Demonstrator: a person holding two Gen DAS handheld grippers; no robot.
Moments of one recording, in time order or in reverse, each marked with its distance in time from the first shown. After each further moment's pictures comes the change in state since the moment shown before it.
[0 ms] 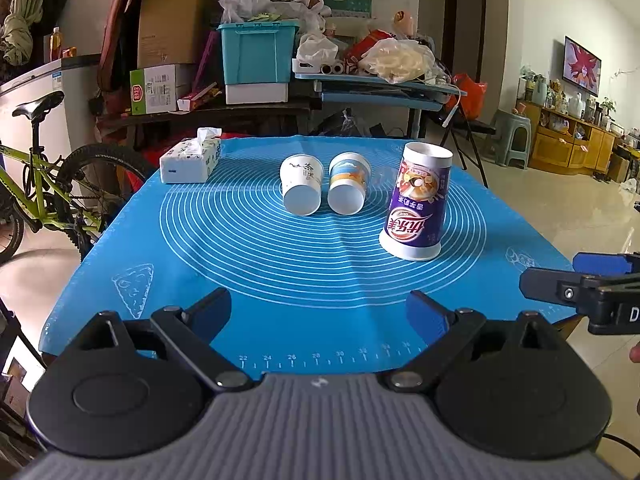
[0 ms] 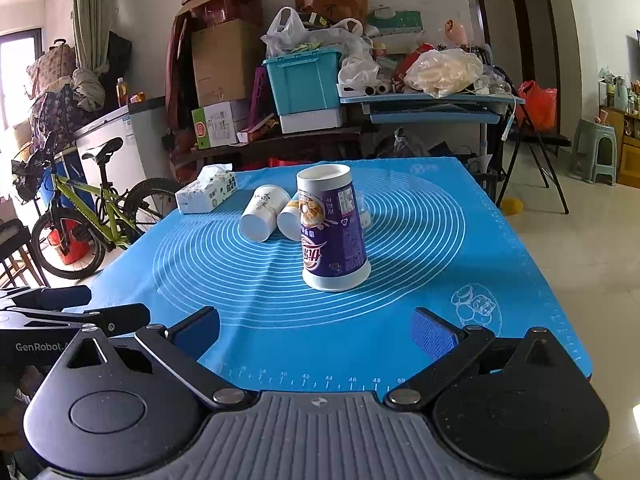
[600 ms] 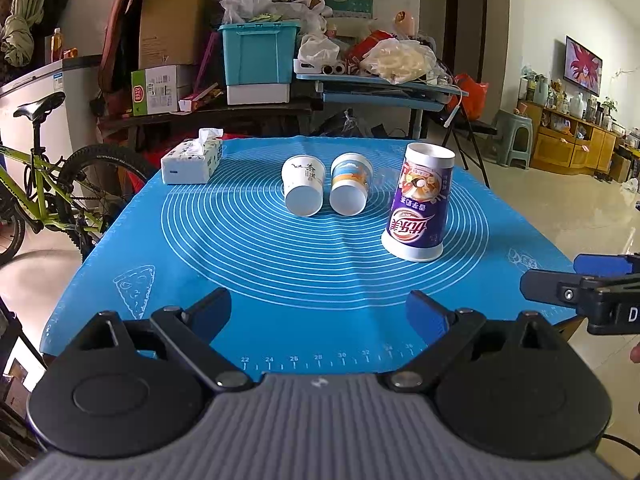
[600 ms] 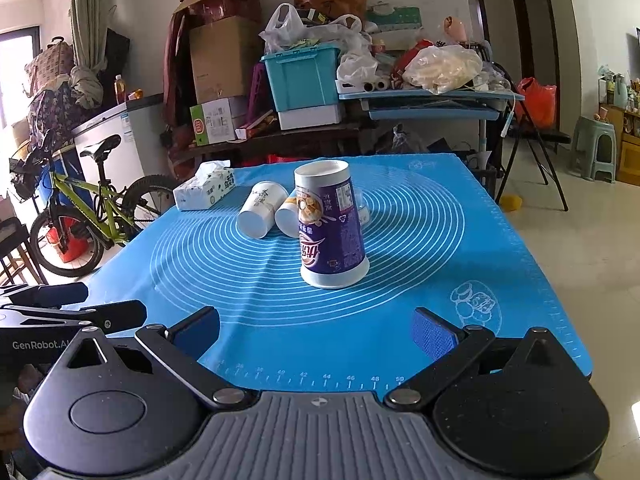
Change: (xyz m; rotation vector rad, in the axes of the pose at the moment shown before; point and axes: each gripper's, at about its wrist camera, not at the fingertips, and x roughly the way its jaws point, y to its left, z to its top) left arm 0.000 0.002 0.000 -0.002 0.000 0.001; right arm 0.003 0.000 -0.002 -0.001 0.010 -0.005
